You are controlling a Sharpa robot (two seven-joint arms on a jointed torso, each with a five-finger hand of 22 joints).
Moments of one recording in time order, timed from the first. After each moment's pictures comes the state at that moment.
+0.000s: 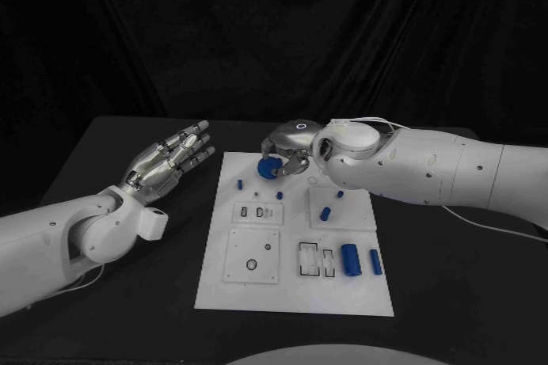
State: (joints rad) left arm 1.25 -0.91 -0.21 1.44 -0.08 0.12 0.68; left_hand 1.41 0.29 -0.13 0.28 0.55 0.26 0.06 0.04 0.03 0.02 0.04 0.00 0.01 0.00 0.12 0.00 0.00 0.17 0.00 0.21 0.00 0.00; right arm 1.38 -0.53 -0.21 1.26 -1.63 -0.21 -0.03; right_hand 1.29 -0.08 0.24 0.07 0.56 0.75 0.10 0.42 0.35 1.46 -0.01 1.57 1.31 1.47 -0.07 1.54 1.31 0.06 1.47 0.04 1.41 1.31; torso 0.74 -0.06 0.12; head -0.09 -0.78
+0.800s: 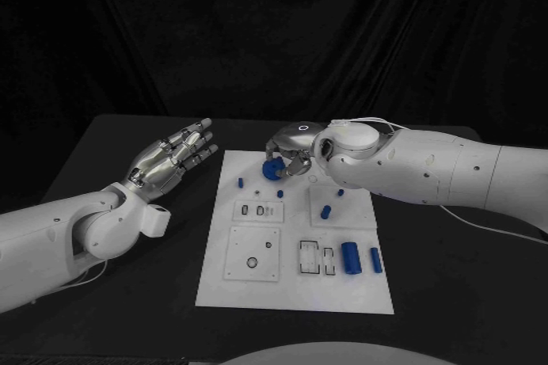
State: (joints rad) left arm 1.25 -0.91 -0.21 1.43 -0.08 0.13 0.67; left_hand 1.41 0.29 -0.13 0.28 0.55 0.26 0.06 0.04 0.03 0.02 0.04 0.00 0.01 0.00 0.12 0.00 0.00 0.17 0.00 0.21 0.00 0.00; right arm 1.37 -0.52 -0.21 1.23 -1.63 -0.18 -0.03; right_hand 1.29 -0.08 0.26 0.06 0.54 0.74 0.09 0.42 0.35 1.46 -0.01 1.57 1.31 1.47 -0.07 1.52 1.31 0.06 1.46 0.04 1.37 1.31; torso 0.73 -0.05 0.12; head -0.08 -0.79
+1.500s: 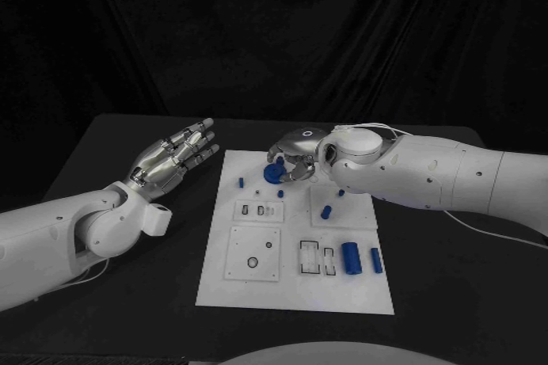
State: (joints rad) left arm 1.24 -0.90 -0.21 1.43 -0.08 0.14 0.67; left_hand 1.41 0.29 -0.13 0.28 0.56 0.26 0.06 0.04 0.03 0.02 0.04 0.00 0.01 0.00 0.12 0.00 0.00 0.17 0.00 0.21 0.00 0.00; right arm 1.35 -0.53 -0.21 1.23 -1.63 -0.16 -0.04; right_hand 1.27 -0.09 0.25 0.05 0.33 0.56 0.09 0.21 0.29 1.47 0.00 1.57 1.31 1.47 -0.06 1.48 1.31 0.06 1.44 0.04 1.31 1.31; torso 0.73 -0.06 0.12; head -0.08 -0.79
